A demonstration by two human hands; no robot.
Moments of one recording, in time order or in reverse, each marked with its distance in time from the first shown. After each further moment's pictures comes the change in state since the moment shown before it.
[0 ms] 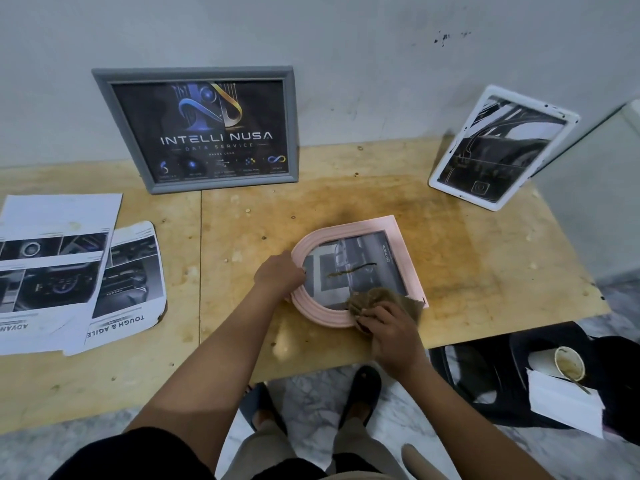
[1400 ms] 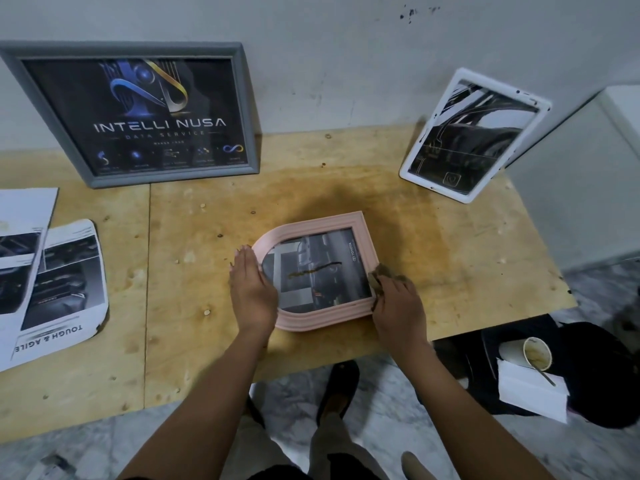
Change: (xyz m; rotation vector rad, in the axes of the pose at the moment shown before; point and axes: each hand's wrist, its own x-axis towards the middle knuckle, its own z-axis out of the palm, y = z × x) left_hand -0.001 0.009 0.086 -0.357 0.724 0.113; right_hand 0.019 0.053 -0.030 -0.102 -0.142 0.556
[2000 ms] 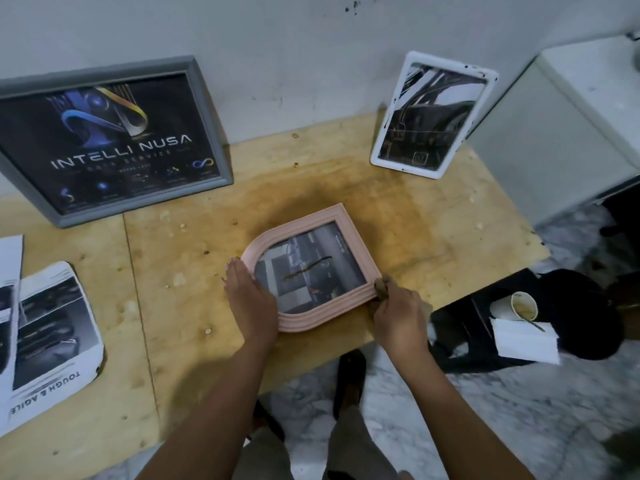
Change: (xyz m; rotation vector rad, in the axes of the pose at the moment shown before) left_hand 0.003 0.003 -0.005 -0.073 -0.028 0.002; right_hand -0.037 -0.017 0.000 0.054 0.016 0.386
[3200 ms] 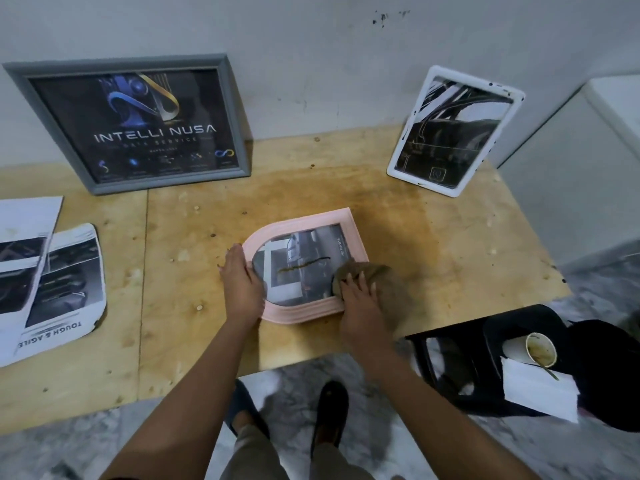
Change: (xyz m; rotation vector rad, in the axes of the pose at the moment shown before) left_hand 0.001 0.002 -0.007 -0.093 -0.046 -0.044; right_hand 0.010 -0.008 0.016 0.027 -0.302 -0.472
